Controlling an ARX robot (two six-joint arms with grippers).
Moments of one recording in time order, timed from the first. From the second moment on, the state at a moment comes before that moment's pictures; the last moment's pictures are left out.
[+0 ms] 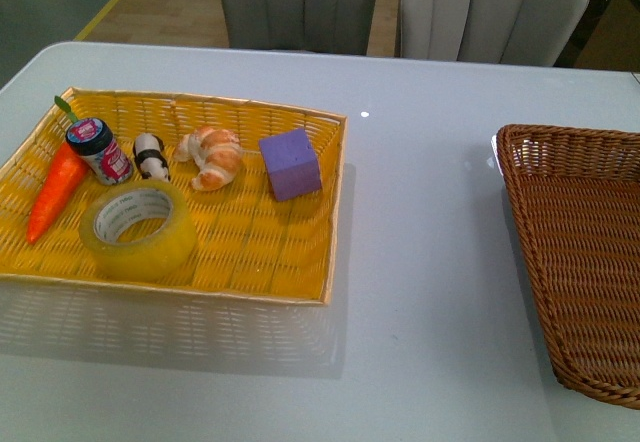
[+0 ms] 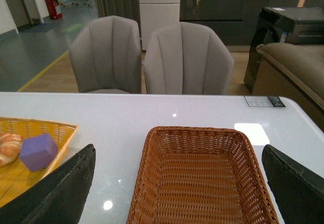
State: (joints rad) left arm 0.00 0.02 0.01 0.00 0.00 0.00; right arm 0.00 0.00 0.02 0.00 0.00 0.00
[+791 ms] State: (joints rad) left arm 0.00 0.02 0.01 0.00 0.00 0.00; right arm 0.00 0.00 0.02 0.00 0.00 0.00
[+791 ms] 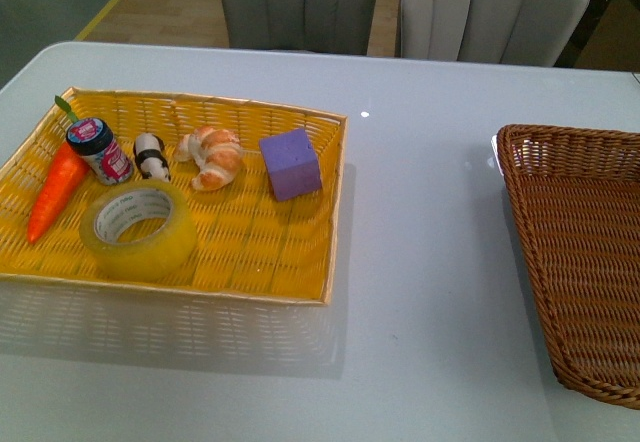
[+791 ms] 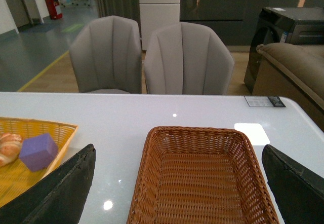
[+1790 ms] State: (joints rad) left arm 0.00 0.02 0.01 0.00 0.00 0.00; right arm -0.48 1.90 0.70 0.48 -0.17 -0.26
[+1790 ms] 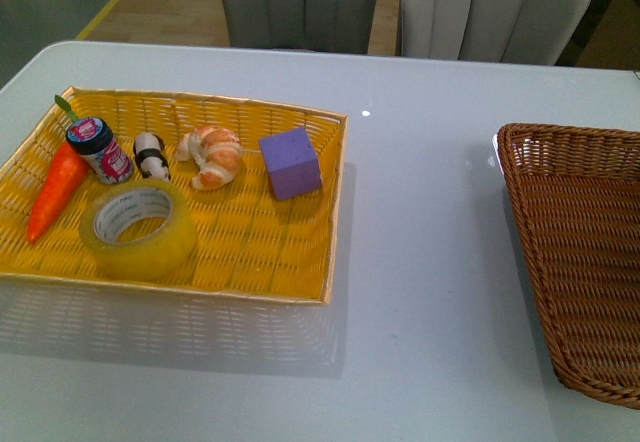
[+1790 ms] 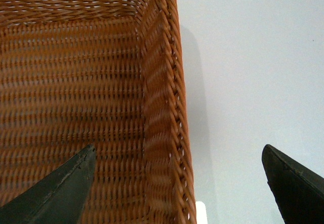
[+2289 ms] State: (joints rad) left arm 0.00 0.02 0.01 0.00 0.00 0.00; right arm -0.45 2.23 0.98 0.39 -0.13 -0.26
